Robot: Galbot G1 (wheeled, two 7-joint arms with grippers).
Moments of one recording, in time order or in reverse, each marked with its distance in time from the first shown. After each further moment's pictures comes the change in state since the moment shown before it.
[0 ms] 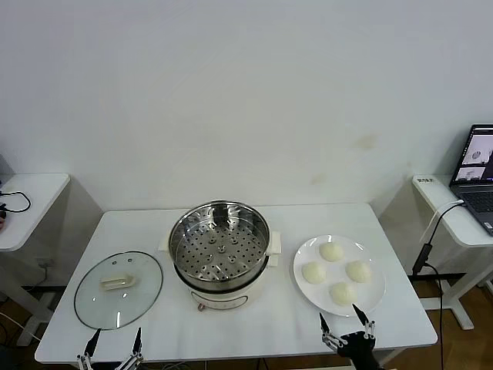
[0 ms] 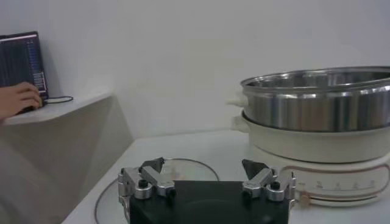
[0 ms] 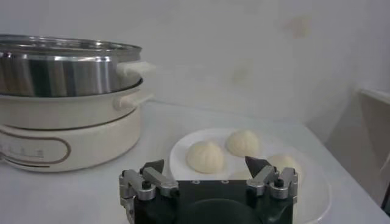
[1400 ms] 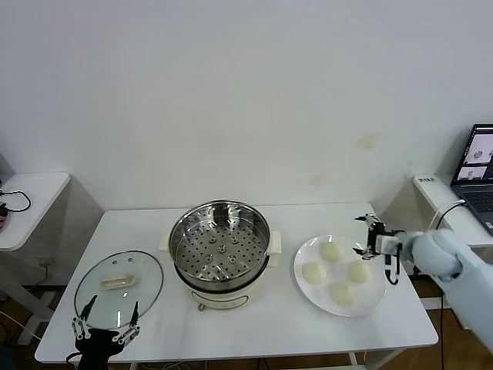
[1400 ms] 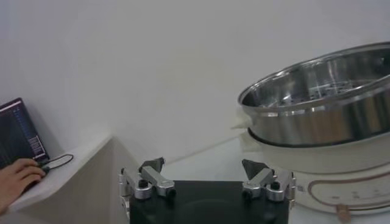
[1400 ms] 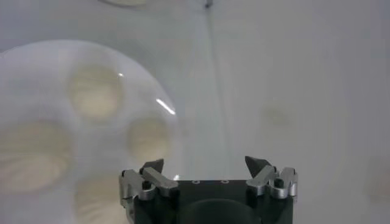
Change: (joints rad) left arm -0.115 -0.012 -0.081 -0.115 0.231 0.231 0.059; right arm 1.387 -0.733 -0.894 -0.574 -0.287 -0.166 -0.820
